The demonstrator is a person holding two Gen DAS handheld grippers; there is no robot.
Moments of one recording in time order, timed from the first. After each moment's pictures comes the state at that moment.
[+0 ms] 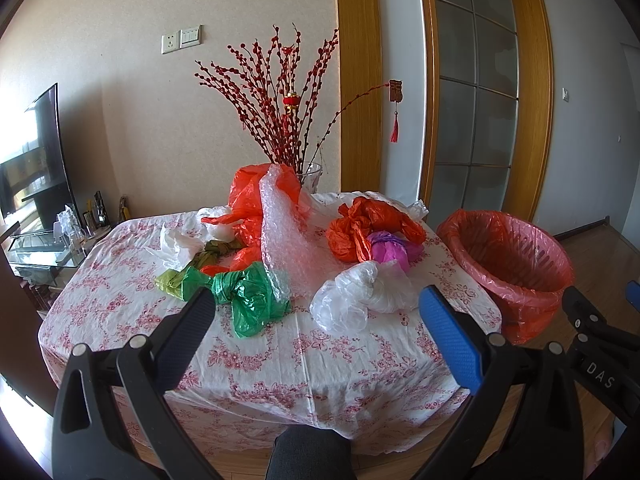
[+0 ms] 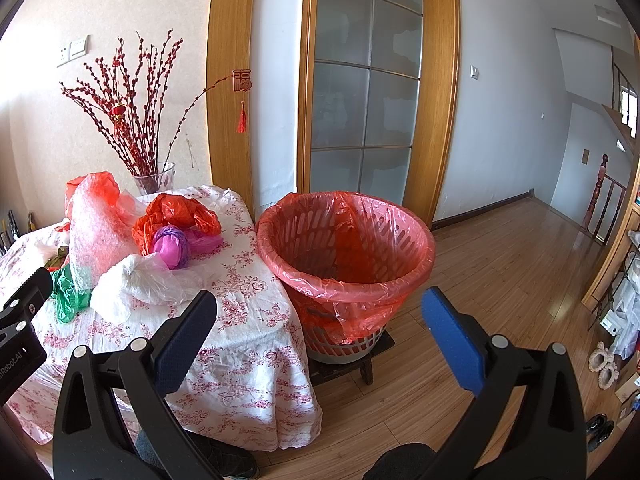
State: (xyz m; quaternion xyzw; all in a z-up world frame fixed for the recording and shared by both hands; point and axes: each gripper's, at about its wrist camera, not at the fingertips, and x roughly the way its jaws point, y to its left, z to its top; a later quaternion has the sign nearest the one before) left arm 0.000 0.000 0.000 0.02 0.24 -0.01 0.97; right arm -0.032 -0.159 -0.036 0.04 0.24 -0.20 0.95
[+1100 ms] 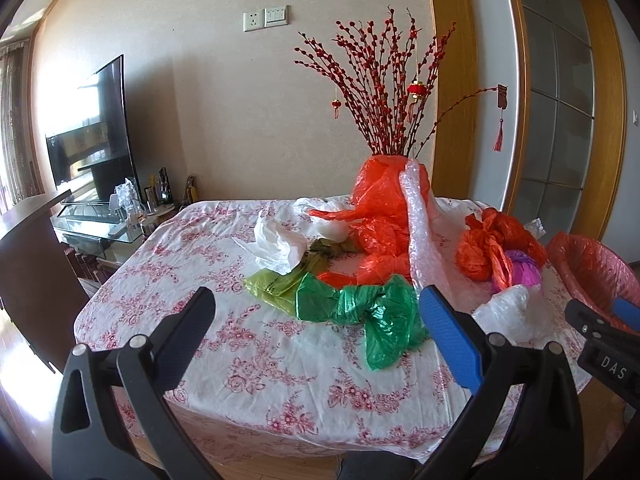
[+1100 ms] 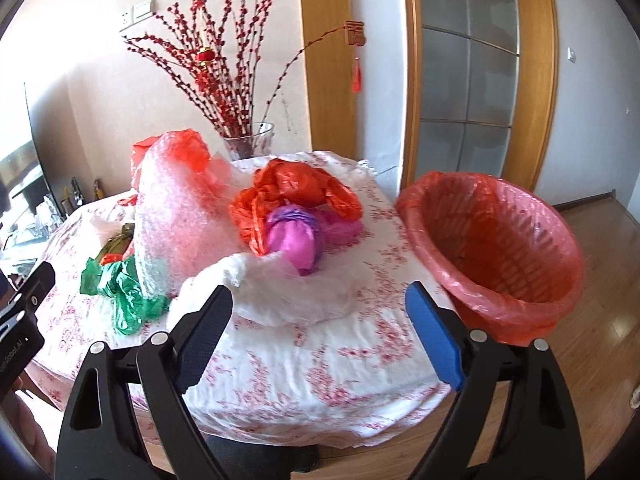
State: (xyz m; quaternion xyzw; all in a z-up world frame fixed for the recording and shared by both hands) left arm 0.039 0.104 -0.017 -0.01 0.24 0.13 0.96; right arm 0.079 -0.080 -0.058 0.05 0.29 -0.03 0.95
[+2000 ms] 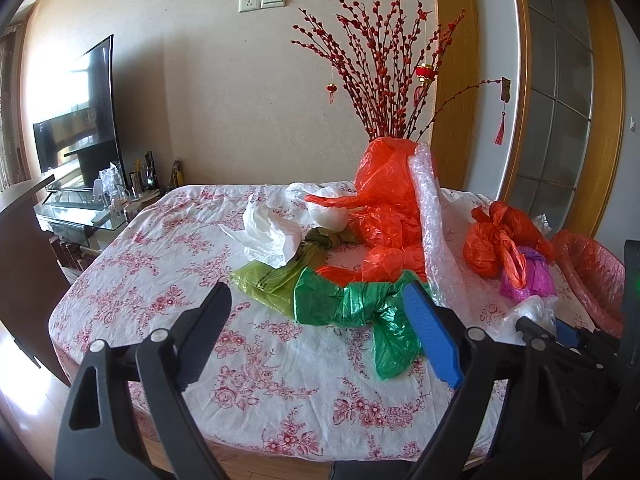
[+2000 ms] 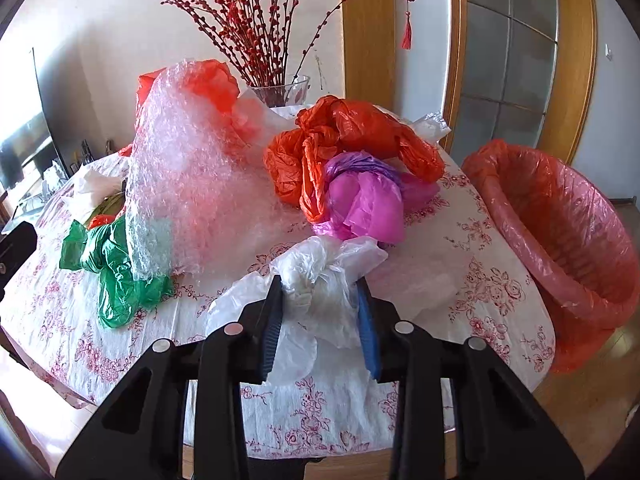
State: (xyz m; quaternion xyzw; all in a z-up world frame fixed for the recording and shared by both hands) left arm 0.066 0.119 -0.034 -0.03 0.26 0.10 0.96; right arm 0.126 -0.043 -0.107 0.04 0.35 0.00 0.94
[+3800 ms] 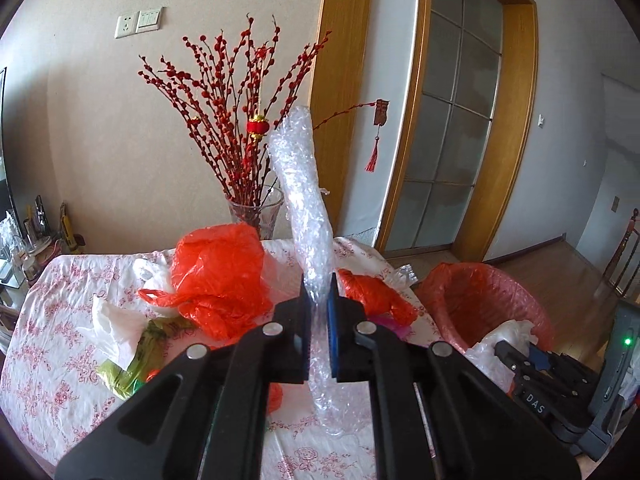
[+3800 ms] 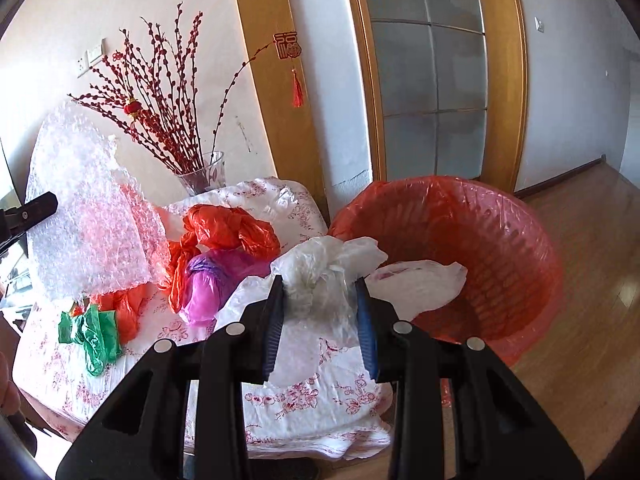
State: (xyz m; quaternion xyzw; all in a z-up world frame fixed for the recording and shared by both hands) left arm 0.125 0.024 0.049 -0.03 0.25 -0.11 0.96; right arm 0.092 -0.168 -0.048 0.11 0.28 -0.07 0.95
